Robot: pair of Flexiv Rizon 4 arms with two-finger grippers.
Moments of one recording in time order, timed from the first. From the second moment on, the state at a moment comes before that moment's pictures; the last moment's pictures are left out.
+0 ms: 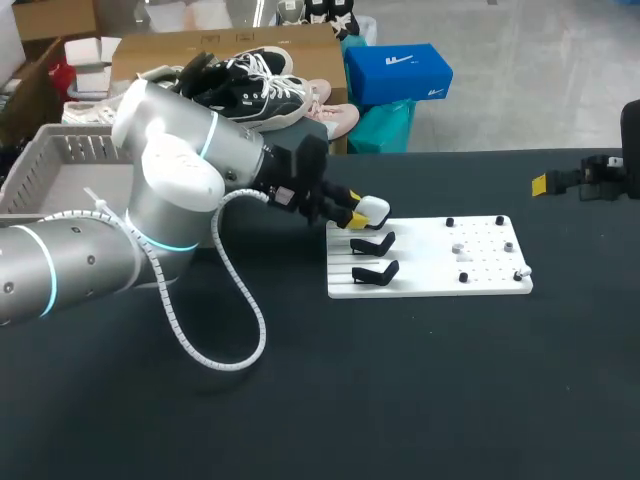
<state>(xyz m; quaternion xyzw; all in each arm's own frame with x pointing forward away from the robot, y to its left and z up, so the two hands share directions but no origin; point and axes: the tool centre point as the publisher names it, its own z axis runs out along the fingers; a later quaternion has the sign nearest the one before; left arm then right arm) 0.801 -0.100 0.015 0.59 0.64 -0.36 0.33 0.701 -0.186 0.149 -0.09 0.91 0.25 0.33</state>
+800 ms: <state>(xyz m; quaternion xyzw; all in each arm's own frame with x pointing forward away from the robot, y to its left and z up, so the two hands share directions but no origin) 0.807 -0.101 0.014 0.58 0.65 -0.36 0.34 0.701 -0.186 0.149 -0.09 0.91 0.25 0.33</state>
